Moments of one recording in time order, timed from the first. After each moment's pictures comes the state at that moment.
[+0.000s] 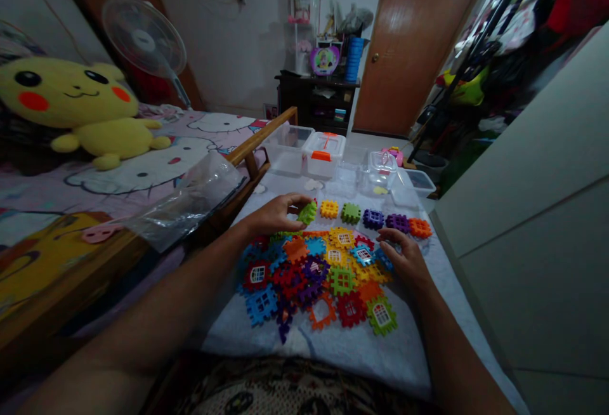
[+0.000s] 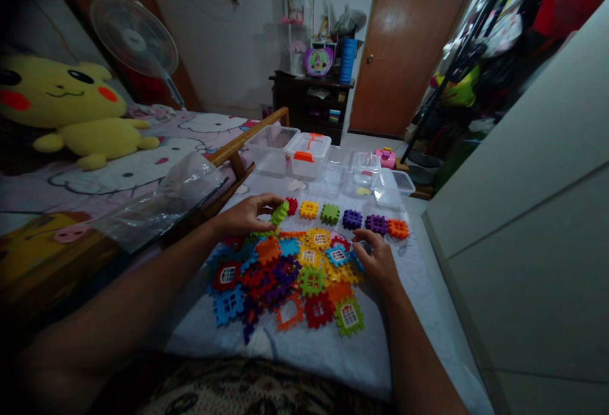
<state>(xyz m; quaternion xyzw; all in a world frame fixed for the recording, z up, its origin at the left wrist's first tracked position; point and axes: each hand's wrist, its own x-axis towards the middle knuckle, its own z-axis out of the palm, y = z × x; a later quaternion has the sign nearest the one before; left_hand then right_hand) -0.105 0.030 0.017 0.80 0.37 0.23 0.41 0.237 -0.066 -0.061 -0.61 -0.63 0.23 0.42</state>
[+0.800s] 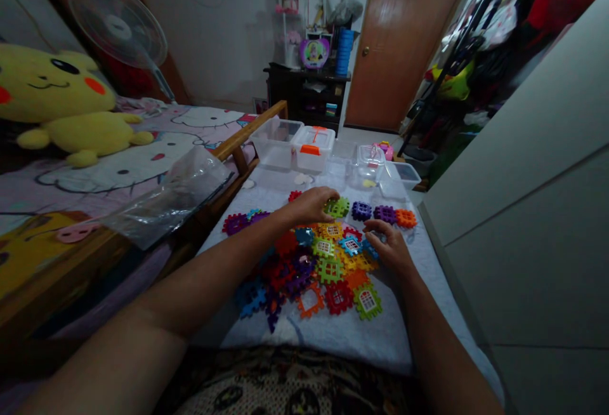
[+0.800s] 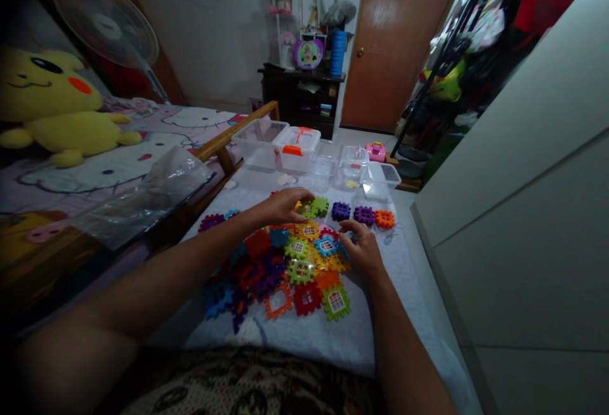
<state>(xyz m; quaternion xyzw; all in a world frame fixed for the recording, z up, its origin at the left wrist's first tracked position) -0.005 0.045 0.011 0.91 0.34 0.13 0.17 0.231 -0.067 -0.052 -0.60 -0.64 0.23 0.43</state>
